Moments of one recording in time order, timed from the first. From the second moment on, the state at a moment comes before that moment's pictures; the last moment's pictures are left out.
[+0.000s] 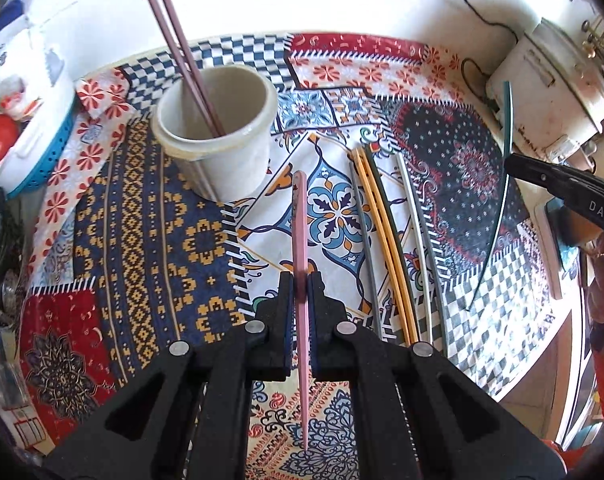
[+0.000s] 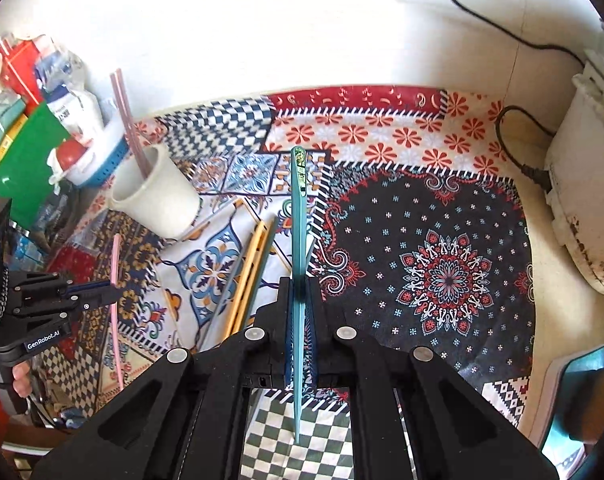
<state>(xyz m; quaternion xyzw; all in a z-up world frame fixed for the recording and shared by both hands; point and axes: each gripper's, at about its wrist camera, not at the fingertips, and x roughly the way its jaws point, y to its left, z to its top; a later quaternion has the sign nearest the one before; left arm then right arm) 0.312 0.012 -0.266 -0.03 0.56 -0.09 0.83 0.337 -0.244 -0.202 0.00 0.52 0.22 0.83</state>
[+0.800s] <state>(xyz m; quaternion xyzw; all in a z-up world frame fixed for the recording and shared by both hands) 0.280 0.051 -0.160 -0.08 0.42 -0.04 0.90 0.355 -0.210 -0.171 -0.07 0.49 0.25 0.83</state>
